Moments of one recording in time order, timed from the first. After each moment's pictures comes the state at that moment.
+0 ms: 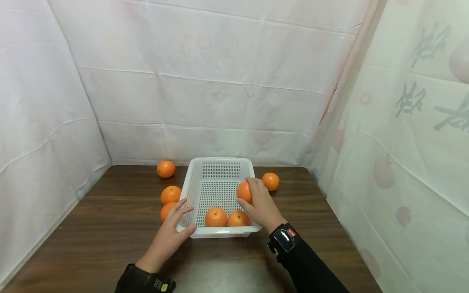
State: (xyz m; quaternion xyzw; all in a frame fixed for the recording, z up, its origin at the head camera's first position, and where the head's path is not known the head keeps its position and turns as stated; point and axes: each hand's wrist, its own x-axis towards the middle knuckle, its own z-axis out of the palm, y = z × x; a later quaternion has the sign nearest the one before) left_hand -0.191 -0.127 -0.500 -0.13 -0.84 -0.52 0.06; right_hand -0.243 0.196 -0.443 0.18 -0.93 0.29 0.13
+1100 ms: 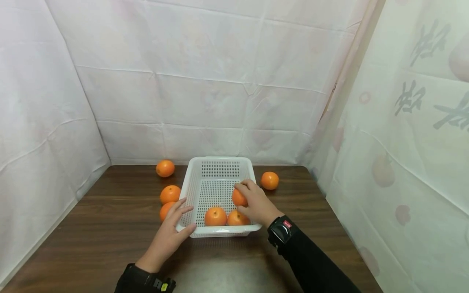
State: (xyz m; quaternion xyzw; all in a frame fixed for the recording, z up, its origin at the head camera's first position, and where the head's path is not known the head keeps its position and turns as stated) left_hand -0.191 -0.127 -0.499 -0.13 -0.85 -0.52 0.06; right_hand -0.259 0.195 -0.451 0.24 -0.94 0.23 0.08
